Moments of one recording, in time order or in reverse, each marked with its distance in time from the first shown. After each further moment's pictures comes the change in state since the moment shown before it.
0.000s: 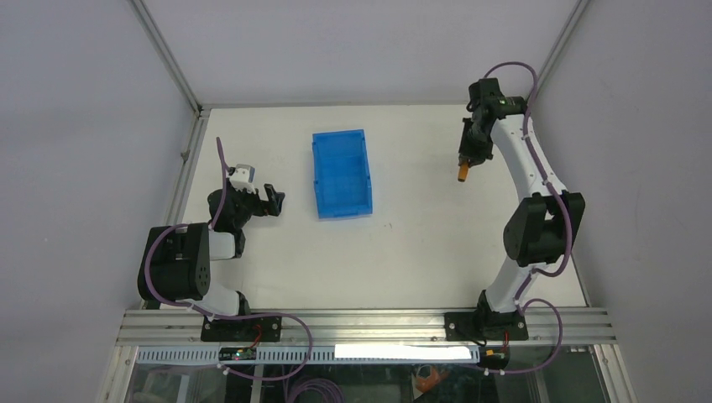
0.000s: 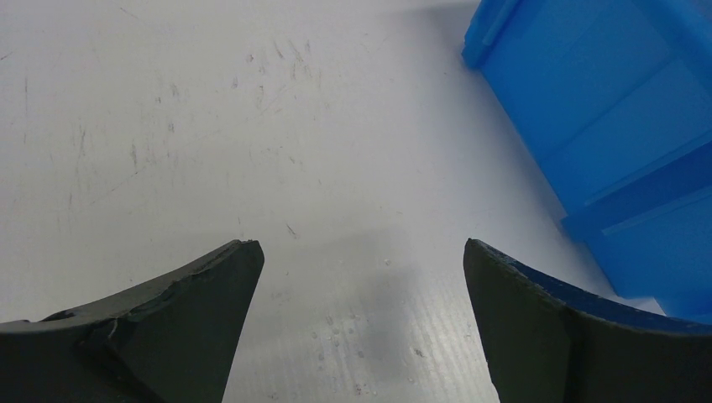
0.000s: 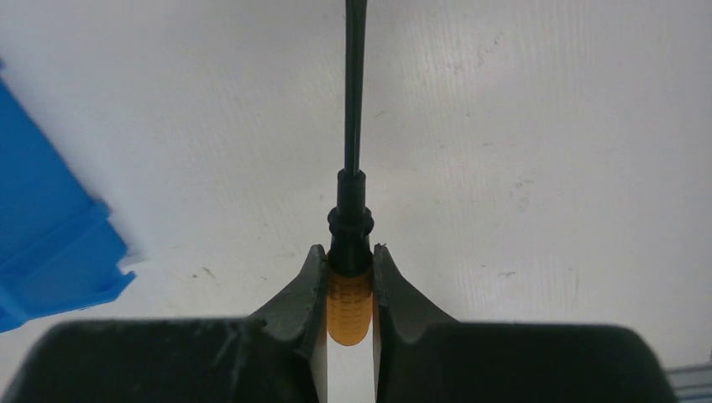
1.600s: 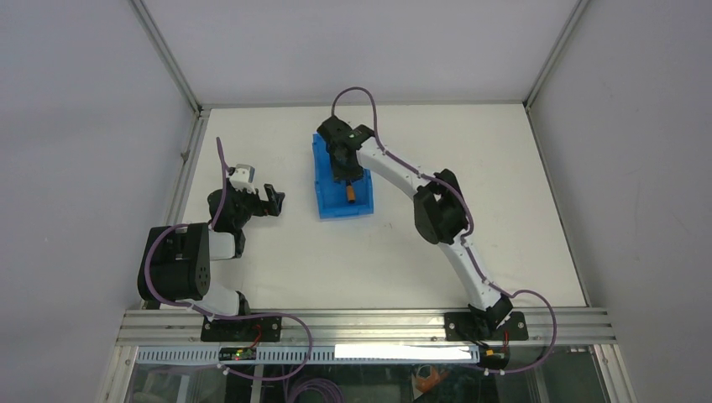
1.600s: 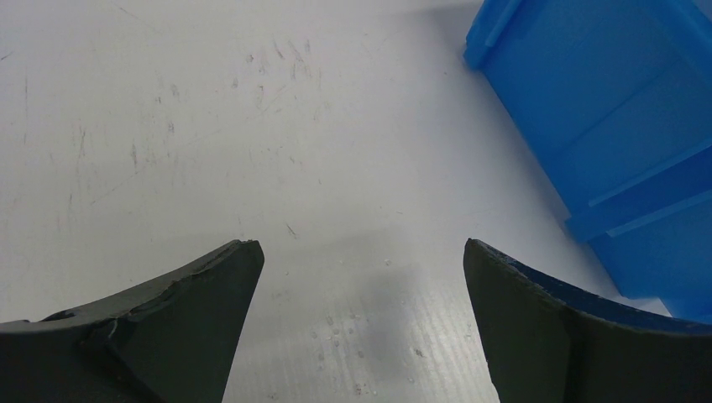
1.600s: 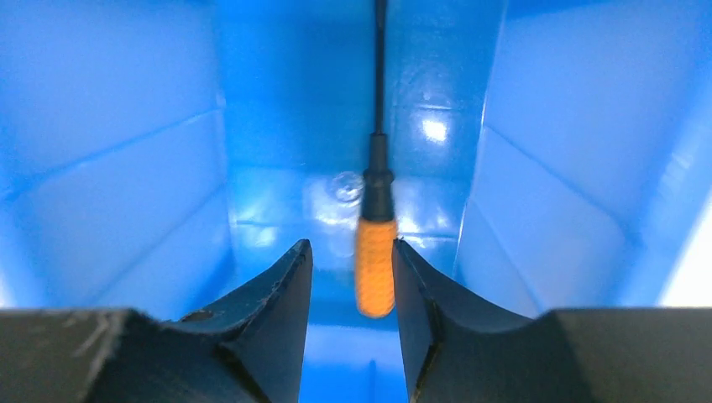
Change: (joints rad) left arm 0.000 0.000 0.000 0.000 0.000 0.000; right arm 0.644 0.645 0.533 0.154 0.094 0.232
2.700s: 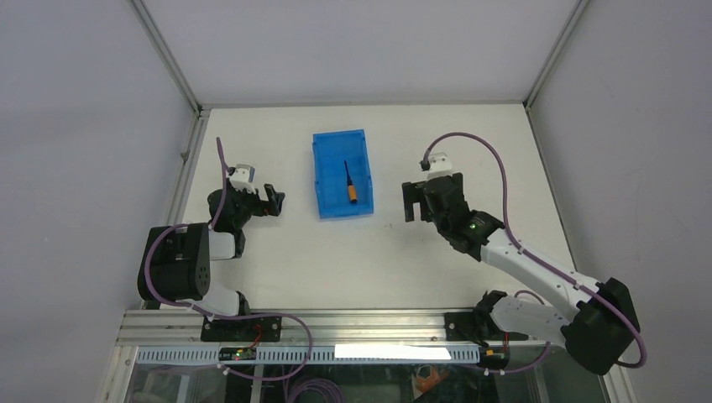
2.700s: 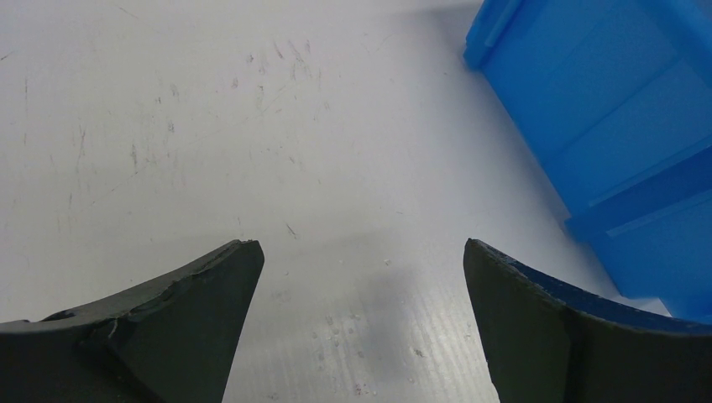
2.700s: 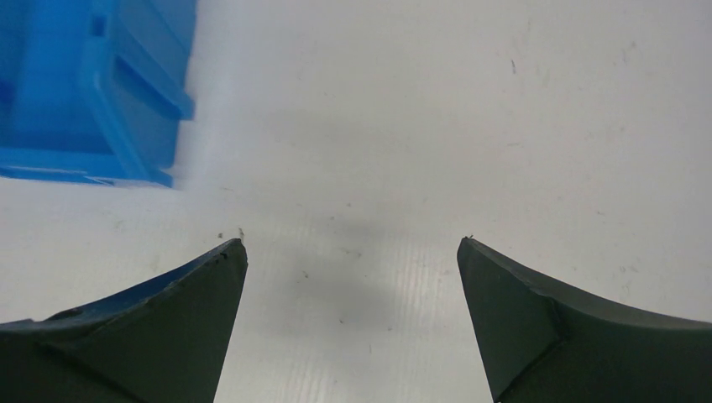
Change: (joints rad) left arm 0.000 0.000 0.000 0.000 0.000 0.000; right arm -0.056 -1.316 -1.455 0.691 0.224 -0.306
